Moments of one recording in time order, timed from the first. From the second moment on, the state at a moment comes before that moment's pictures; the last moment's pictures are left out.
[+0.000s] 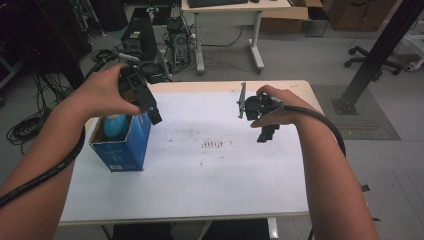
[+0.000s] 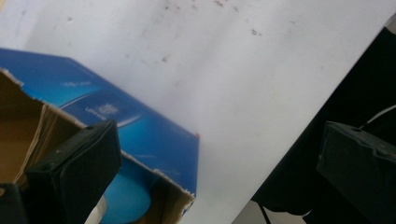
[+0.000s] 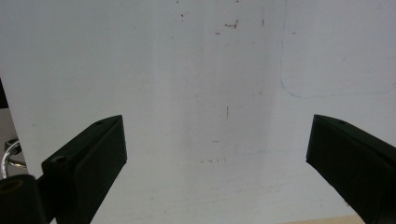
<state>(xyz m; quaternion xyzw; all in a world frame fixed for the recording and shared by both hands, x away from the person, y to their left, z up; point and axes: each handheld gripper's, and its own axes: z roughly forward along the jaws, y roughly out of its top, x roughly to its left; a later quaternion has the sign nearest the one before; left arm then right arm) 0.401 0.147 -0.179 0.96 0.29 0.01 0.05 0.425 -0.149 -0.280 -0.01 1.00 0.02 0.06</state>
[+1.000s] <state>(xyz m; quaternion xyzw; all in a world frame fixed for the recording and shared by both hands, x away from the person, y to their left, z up) 0.397 0.121 -0.183 0.98 0.21 0.01 0.04 0.425 -0.172 -0.283 0.00 1.00 0.01 0.06</state>
